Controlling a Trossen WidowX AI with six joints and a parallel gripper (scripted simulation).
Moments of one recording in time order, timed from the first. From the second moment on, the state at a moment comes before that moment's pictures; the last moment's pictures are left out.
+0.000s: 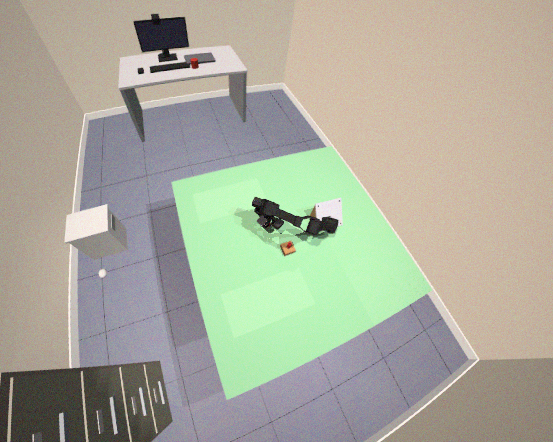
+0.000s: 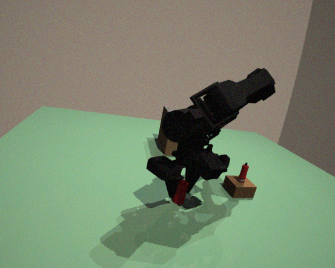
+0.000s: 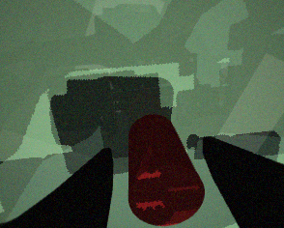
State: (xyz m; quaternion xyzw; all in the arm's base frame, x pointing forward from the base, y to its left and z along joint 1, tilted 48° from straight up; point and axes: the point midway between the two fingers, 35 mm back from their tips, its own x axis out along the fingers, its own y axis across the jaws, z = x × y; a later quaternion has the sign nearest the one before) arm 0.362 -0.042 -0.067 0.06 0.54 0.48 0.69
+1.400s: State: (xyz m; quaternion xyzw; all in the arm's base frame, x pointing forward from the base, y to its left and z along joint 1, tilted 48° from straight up) arm 0.362 -0.082 -0.029 0.07 0.55 0.48 0.68
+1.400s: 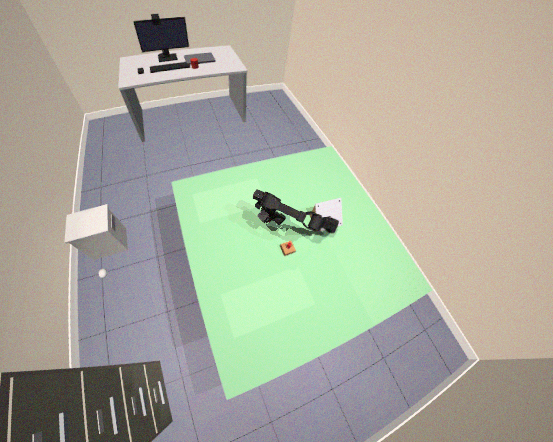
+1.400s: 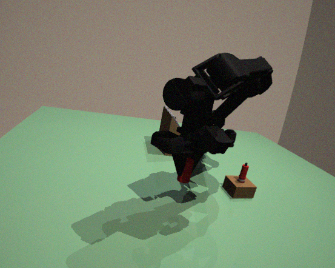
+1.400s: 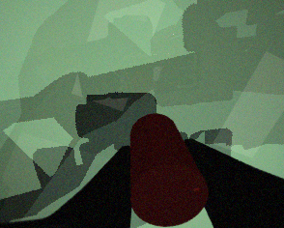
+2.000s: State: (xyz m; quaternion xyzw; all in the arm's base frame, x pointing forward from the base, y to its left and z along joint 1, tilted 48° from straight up) arm 0.353 -0.066 0.020 0.06 0.55 0.48 0.68
